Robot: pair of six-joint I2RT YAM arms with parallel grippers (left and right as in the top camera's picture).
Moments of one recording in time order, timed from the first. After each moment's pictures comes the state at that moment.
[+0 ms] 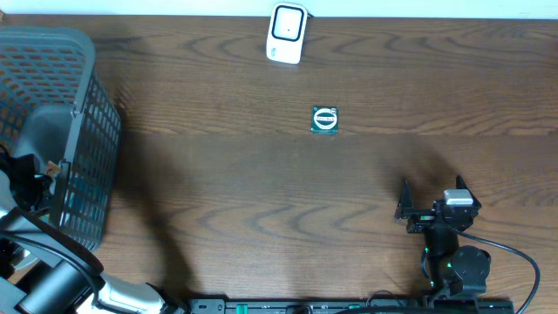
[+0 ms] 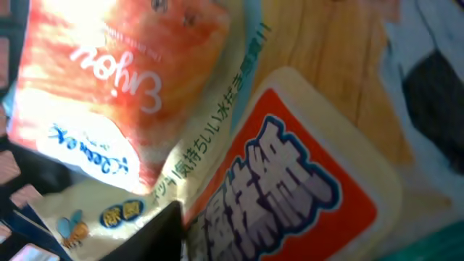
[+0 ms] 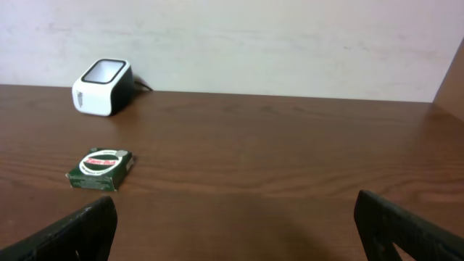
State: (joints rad) left arm 0.85 1.78 1.32 -1.01 -0.09 0.44; right arm 0.00 0.01 0.01 -0.07 -0.01 -0.03
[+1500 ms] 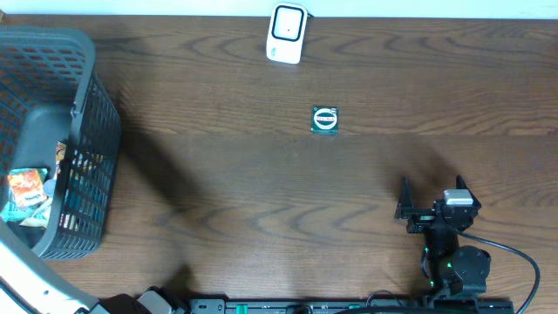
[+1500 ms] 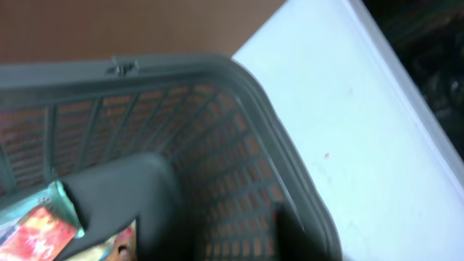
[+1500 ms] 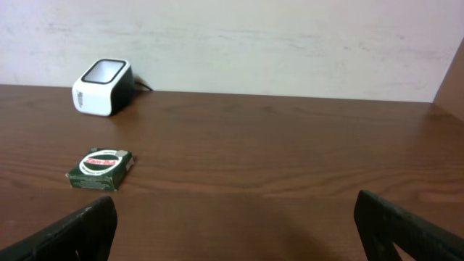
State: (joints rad) left arm 0.85 1.39 1.57 -0.68 0.31 -0.58; right arm 0.00 0.01 0.01 -0.07 -0.01 -0.03
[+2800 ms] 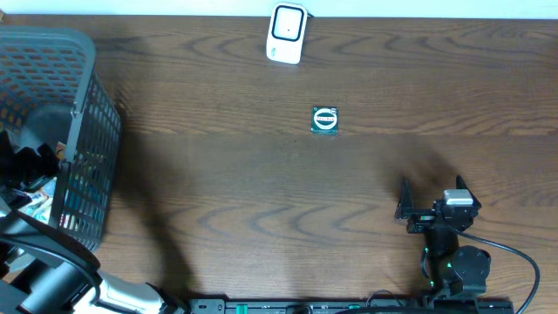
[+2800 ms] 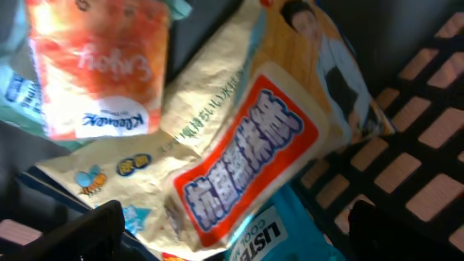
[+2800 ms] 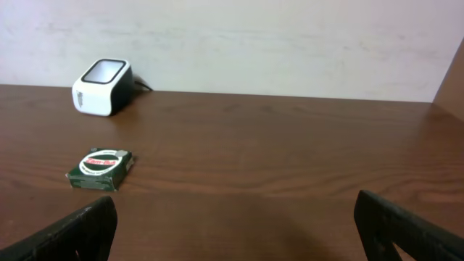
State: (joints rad) left arm 0.85 1.80 1.54 -1.24 0.20 0.19; right arm 0.00 0.01 0.01 -0.07 -0.01 -0.03
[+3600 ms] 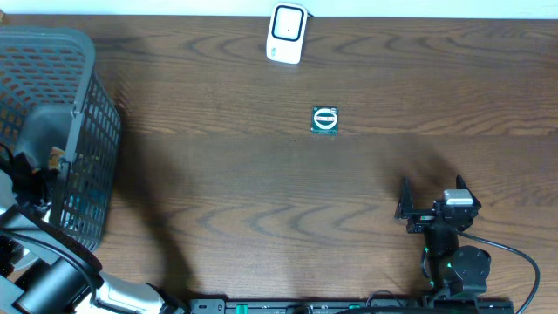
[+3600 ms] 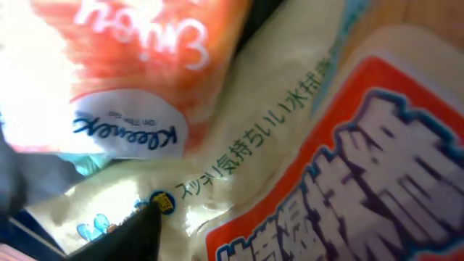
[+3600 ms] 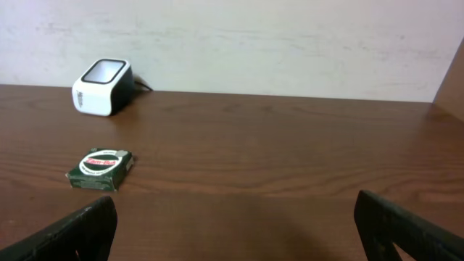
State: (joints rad) left arm 0.85 1.79 1.29 -0.96 0.03 0.15; right arm 0.00 0.01 0.01 -0.07 -0.01 -0.03
